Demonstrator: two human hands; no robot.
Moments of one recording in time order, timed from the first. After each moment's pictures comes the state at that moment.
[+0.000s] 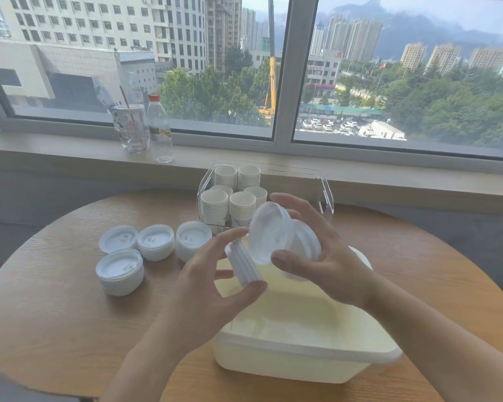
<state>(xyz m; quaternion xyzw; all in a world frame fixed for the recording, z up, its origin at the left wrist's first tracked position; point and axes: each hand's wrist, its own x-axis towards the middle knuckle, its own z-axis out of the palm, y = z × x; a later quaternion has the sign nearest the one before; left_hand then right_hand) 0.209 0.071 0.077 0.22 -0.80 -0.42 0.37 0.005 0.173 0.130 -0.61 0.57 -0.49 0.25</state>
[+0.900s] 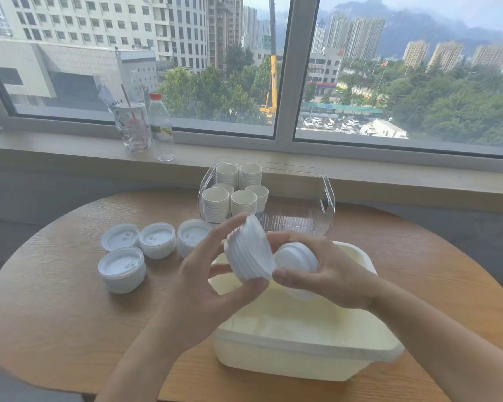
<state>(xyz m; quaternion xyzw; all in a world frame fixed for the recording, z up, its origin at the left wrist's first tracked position) 0.213 0.072 0.083 0.16 -0.78 -0.47 0.39 -0.005 0.175 0.117 -0.62 0.61 -0.39 0.29</state>
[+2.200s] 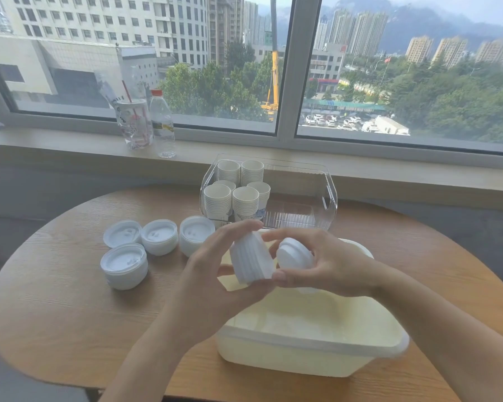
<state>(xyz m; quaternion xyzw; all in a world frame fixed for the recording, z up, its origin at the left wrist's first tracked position) 0.209 0.075 0.085 0.16 -0.80 -0.43 0.39 -0.003 0.169 0.134 -0.65 0.65 -0.28 0.26</state>
